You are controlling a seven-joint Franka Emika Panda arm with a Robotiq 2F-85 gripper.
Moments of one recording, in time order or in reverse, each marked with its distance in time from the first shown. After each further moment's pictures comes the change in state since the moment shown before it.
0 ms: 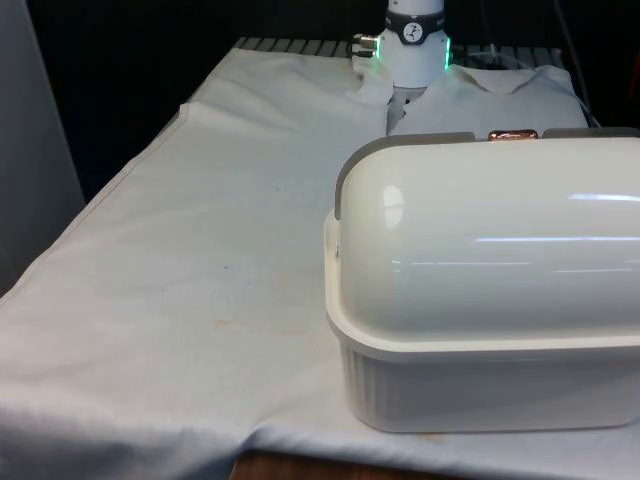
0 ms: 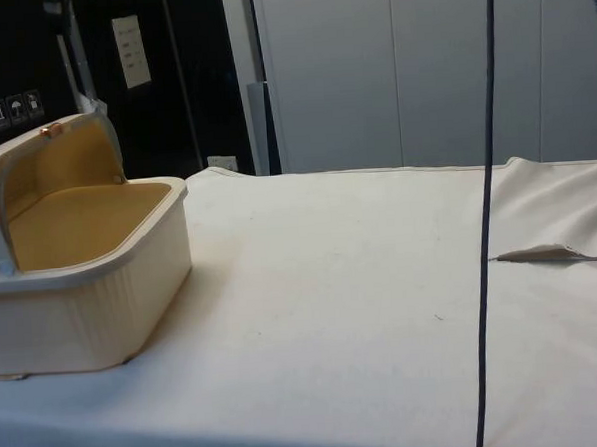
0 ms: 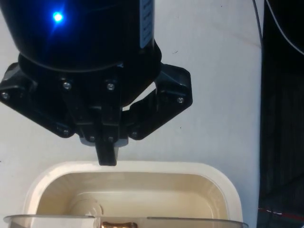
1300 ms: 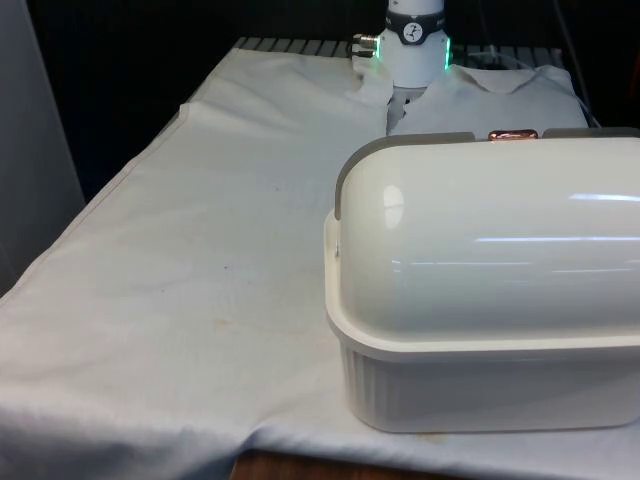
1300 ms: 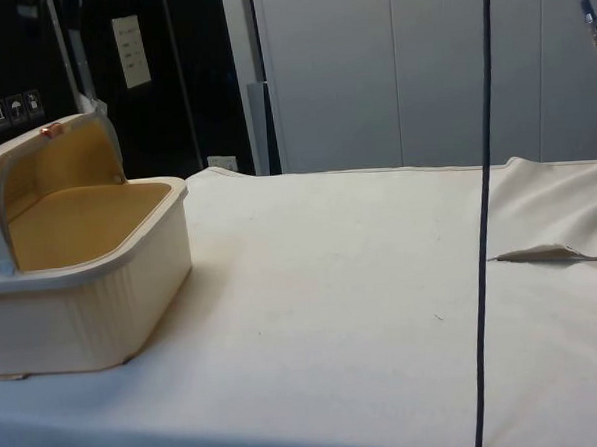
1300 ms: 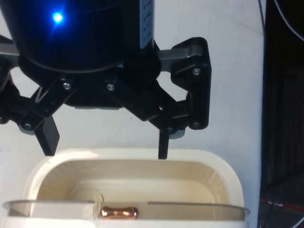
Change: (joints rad) arm -0.001 0.034 0.001 0.005 0.000 0.054 0.000
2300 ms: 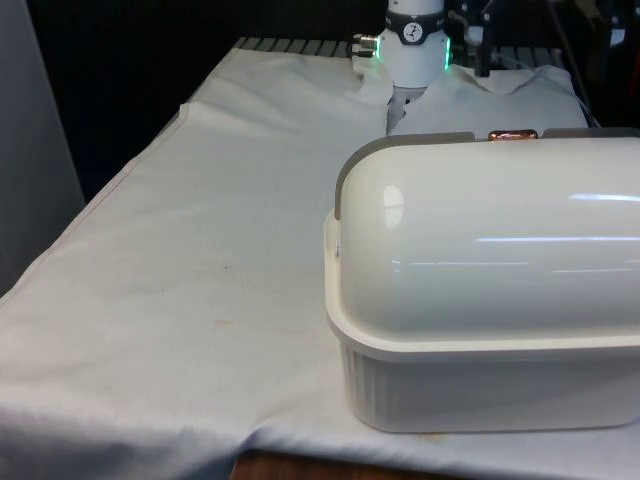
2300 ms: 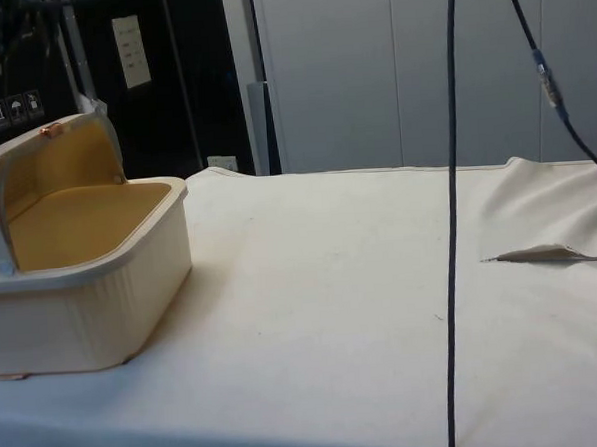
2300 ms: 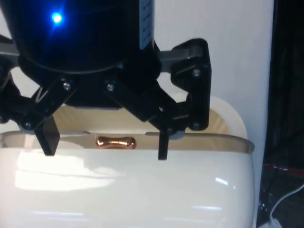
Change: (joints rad) arm 0.003 0.174 0.000 0.102 0.000 0.156 0.010
